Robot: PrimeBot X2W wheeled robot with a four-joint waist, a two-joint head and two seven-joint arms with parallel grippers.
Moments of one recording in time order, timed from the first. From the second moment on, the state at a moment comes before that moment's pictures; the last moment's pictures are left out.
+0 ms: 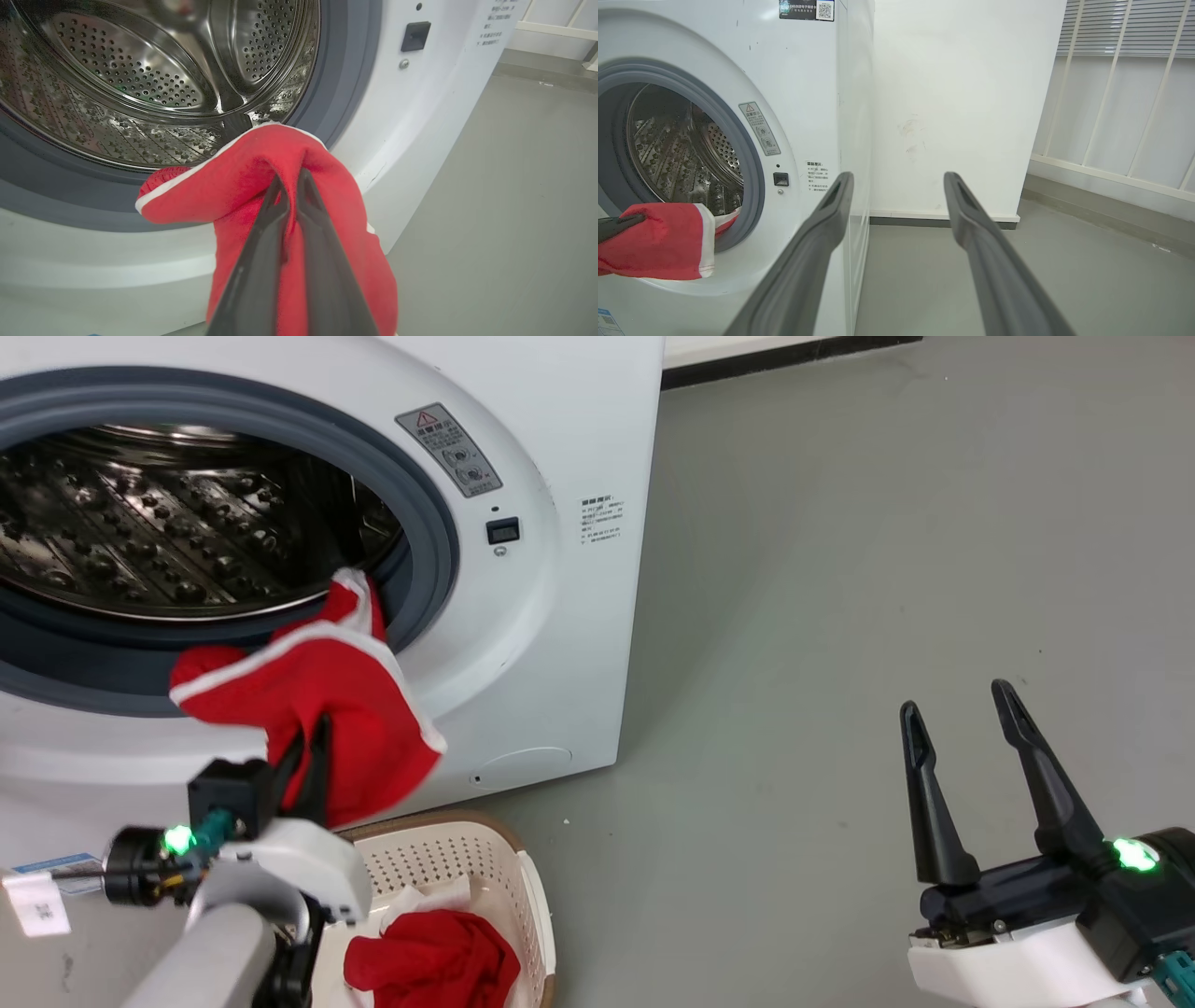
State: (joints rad) left arm -0.36 0.51 -0.54 0.36 -0.62 0.23 -0.26; right arm 0.03 -0.05 0.09 -0.23 0.03 0.13 -0.26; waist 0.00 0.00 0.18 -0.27
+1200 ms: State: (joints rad) left arm -0.31 0.39 -0.63 0.78 -0.67 0.09 -0.25; right arm -0.04 -0.05 0.10 -0.25 0.04 0.13 -0.26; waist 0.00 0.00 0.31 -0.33
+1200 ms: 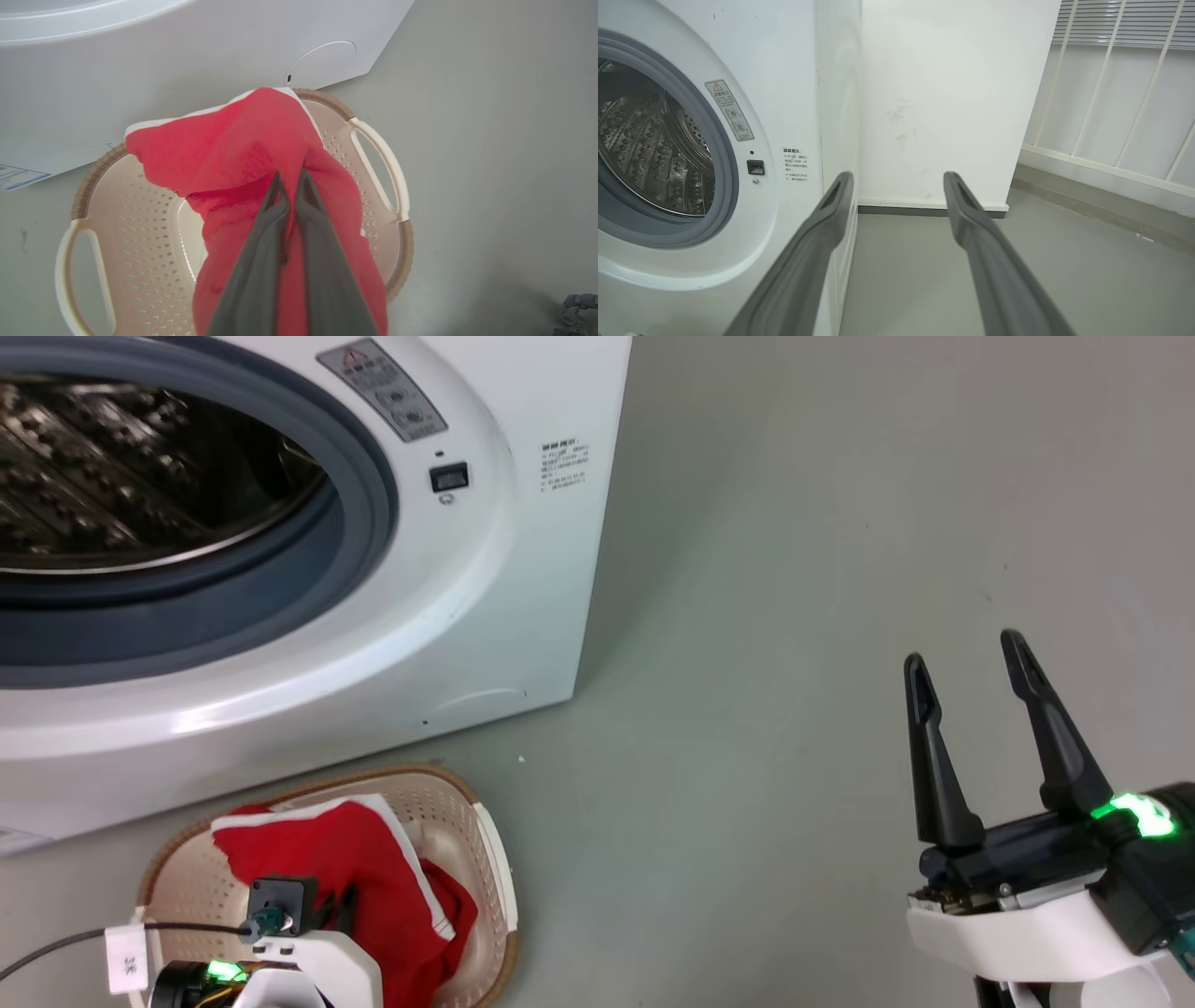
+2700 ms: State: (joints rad) left arm -0.72 0.31 -0.73 1.28 -0.63 0.00 -0.12; right arm -0.24 -0.05 0.10 -0.28 0.13 0.13 -0.26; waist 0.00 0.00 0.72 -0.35
